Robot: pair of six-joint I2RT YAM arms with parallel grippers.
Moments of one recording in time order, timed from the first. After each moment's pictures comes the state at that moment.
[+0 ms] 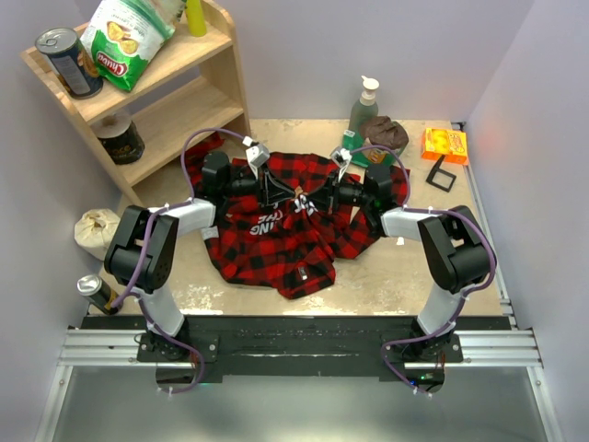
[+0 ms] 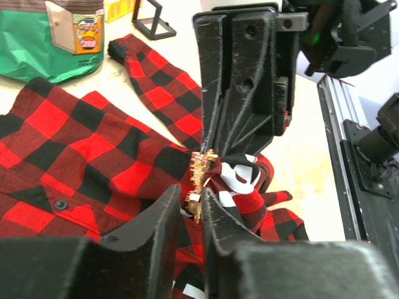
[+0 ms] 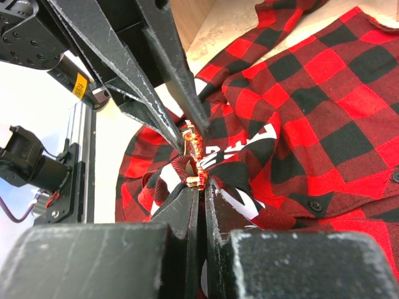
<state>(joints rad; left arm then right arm) -0.31 1.77 0.96 0.71 1.05 -0.20 0.37 1.78 0.88 0.80 -0.90 0.44</state>
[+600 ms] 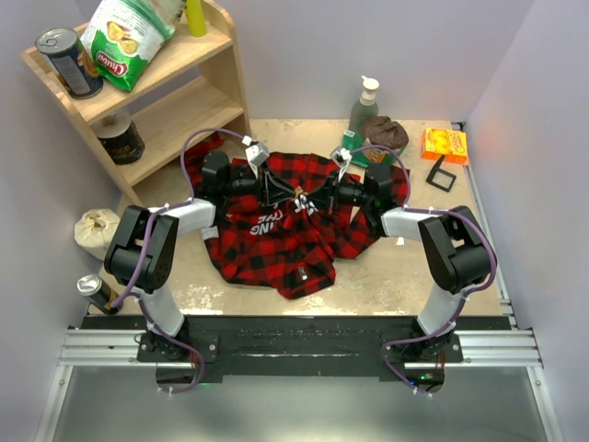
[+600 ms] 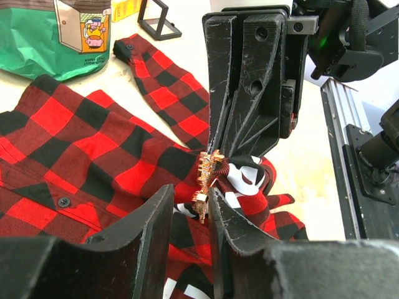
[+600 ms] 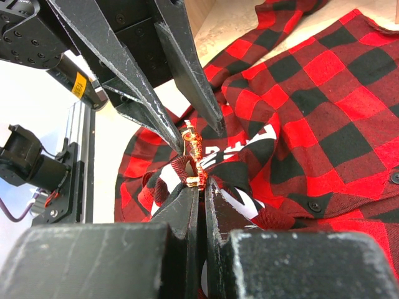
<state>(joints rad) -0.31 1.77 0.96 0.71 1.03 -0.22 0.37 1.78 0.88 0.80 -0.90 0.43</state>
